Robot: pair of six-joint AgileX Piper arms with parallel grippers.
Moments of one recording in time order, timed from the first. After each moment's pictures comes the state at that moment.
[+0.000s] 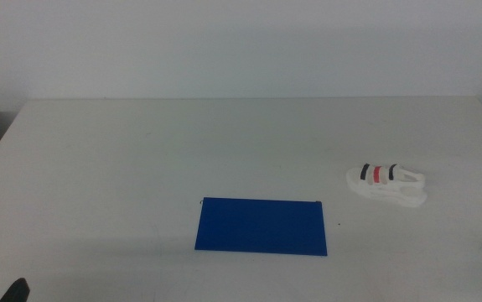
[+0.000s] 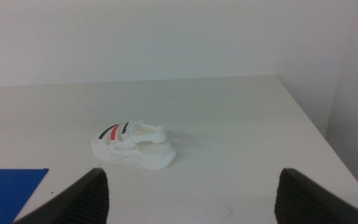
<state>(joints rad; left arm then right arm) -0.03 -0.01 0.03 -0.09 0.27 0.08 -0.02 -0.01 0.03 0.04 0.18 0.06</state>
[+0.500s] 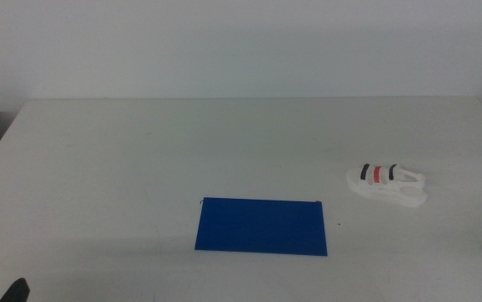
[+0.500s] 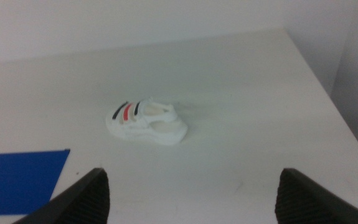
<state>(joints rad) -0.03 -0.01 0.03 -0.09 0.27 0.08 -0.02 0.23 -0.26 0.07 0.45 0.11</state>
